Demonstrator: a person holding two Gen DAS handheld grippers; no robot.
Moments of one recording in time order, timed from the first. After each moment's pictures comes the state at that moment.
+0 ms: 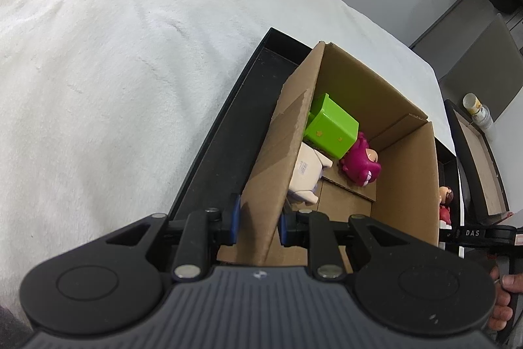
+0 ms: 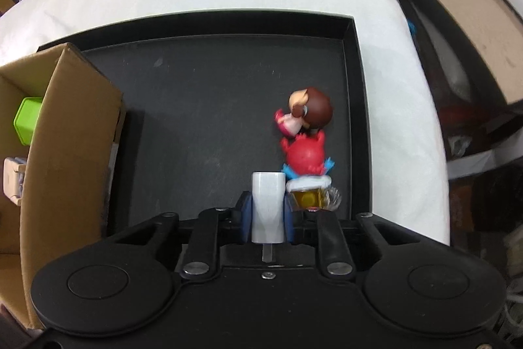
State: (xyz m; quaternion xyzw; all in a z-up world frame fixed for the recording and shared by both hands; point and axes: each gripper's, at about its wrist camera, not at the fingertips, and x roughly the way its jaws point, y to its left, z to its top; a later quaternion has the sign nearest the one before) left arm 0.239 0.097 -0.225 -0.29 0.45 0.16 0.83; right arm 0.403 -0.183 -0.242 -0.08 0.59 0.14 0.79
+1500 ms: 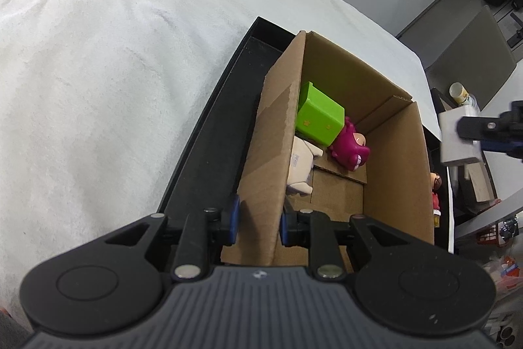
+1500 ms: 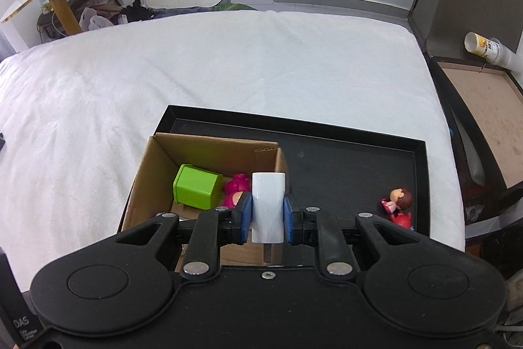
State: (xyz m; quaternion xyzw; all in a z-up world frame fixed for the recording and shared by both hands) left arm 0.237 0.096 -0.227 -0.30 0.46 0.12 0.83; right arm 0.358 -0.066 -0.118 -0.10 0.50 0.21 0.83
